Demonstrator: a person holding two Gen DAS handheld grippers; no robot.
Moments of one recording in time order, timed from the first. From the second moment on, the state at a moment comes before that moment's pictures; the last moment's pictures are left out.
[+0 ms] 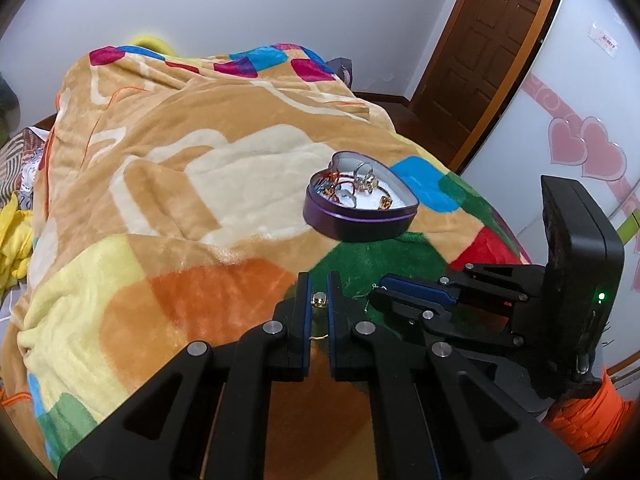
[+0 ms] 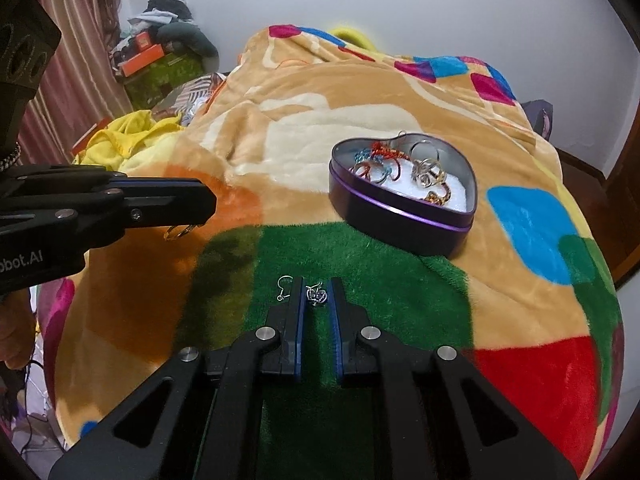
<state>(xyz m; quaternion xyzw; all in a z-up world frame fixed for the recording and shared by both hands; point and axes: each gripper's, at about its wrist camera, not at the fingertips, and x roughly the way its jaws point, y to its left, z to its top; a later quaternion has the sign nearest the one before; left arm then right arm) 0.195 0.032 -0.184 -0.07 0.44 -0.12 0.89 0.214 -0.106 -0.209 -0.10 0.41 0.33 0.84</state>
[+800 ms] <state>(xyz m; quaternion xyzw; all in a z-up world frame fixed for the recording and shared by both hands) 0.229 0.003 -0.138 -0.06 0.38 -0.14 0.91 0.238 -0.153 -0.125 -0.03 0.30 0.28 0.91</state>
